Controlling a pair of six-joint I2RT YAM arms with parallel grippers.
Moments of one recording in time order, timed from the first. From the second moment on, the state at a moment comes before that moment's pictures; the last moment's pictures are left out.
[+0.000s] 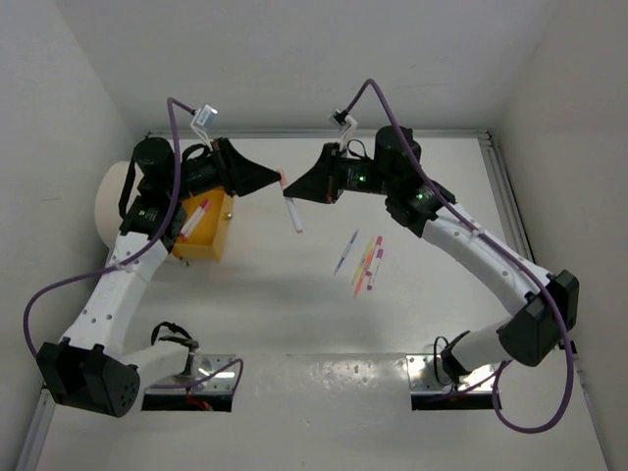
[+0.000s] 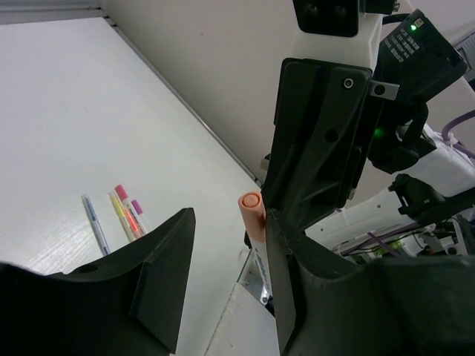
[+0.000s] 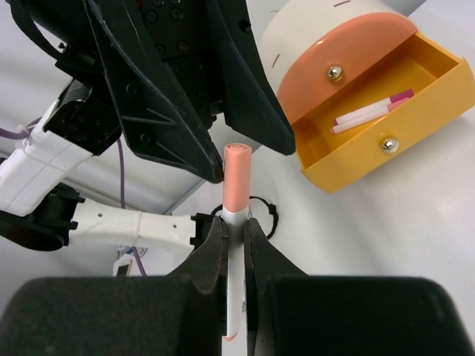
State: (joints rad) left arm -0.18 1.12 1.13 0.06 0.91 -0.74; right arm 0.63 1.44 1.33 0.02 -0.68 0.64
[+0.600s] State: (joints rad) left arm -0.18 1.13 1.12 0.12 0.95 -0.81; right arm 0.67 1.48 1.37 0.02 -0.67 0.62
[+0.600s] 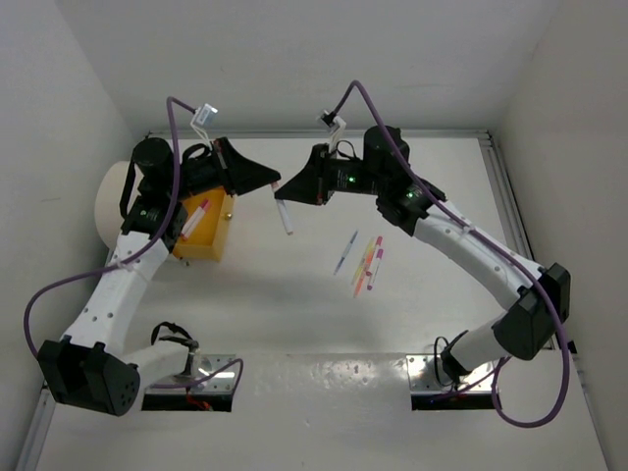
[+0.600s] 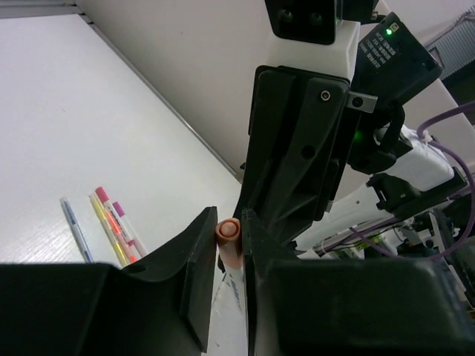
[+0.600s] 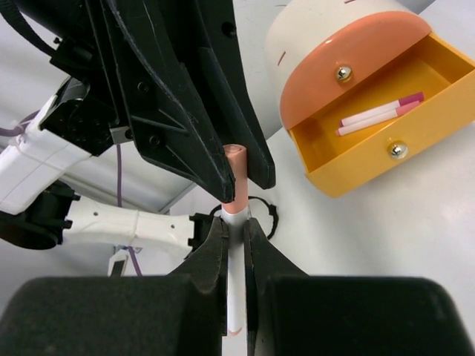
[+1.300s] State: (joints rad) left arm -0.08 1.48 1.76 -0.91 0.28 0.05; right arm 0.41 1.44 1.35 -0.40 -0.52 0.46
